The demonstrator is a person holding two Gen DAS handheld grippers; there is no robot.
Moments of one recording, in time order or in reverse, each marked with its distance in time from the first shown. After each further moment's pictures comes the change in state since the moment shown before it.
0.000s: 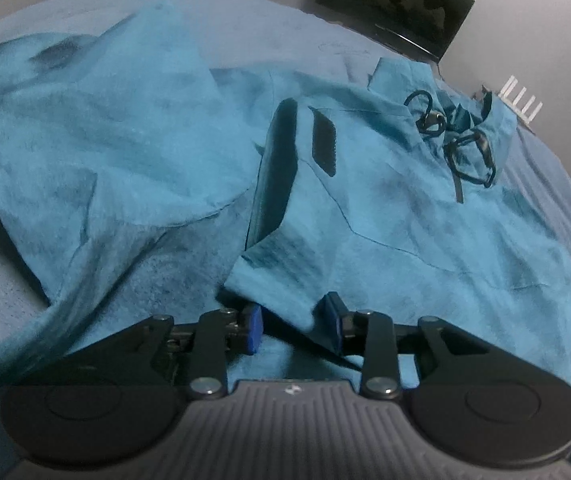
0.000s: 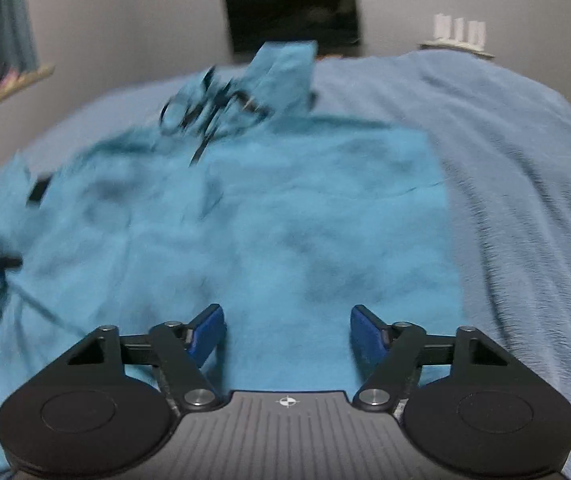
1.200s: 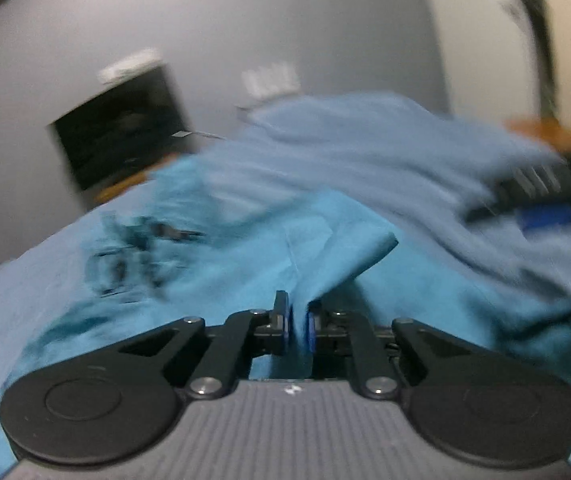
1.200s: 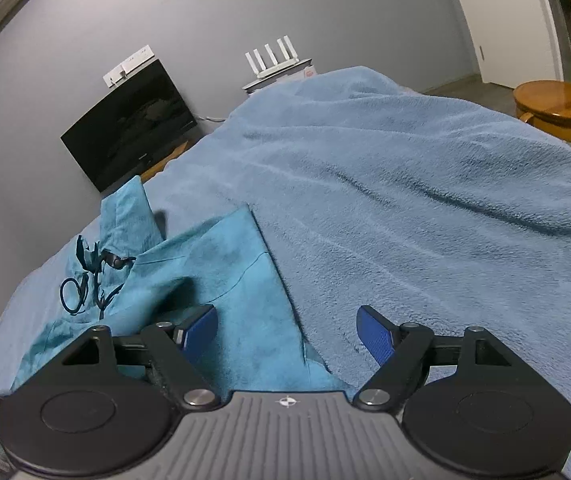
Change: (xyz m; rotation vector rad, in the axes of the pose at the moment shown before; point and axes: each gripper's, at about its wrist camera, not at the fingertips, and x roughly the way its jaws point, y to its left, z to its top) left arm -0.048 -0.282 -0.083 0.869 -0.299 -0.177; right arm -0.073 -0.106 -0.005 0.613 -0.241 -0.182
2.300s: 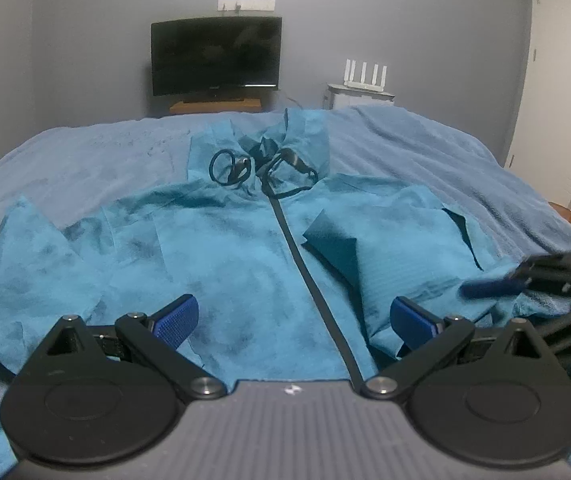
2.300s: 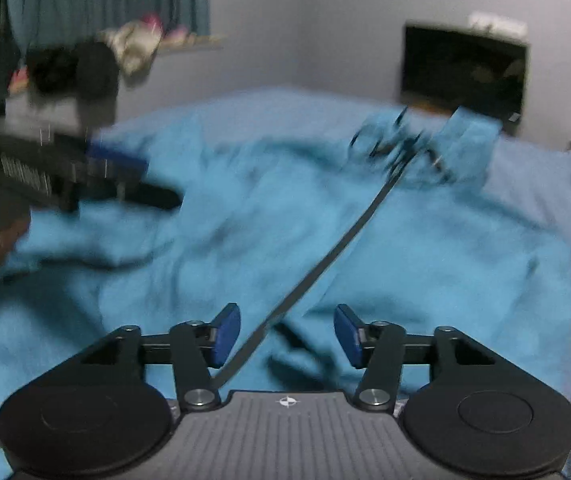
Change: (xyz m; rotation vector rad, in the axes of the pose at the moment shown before) left arm -0.104 0.129 -0.077 -0.359 0.071 0.001; right arm -0.028 0.138 -0.102 -0.897 0.182 0.577
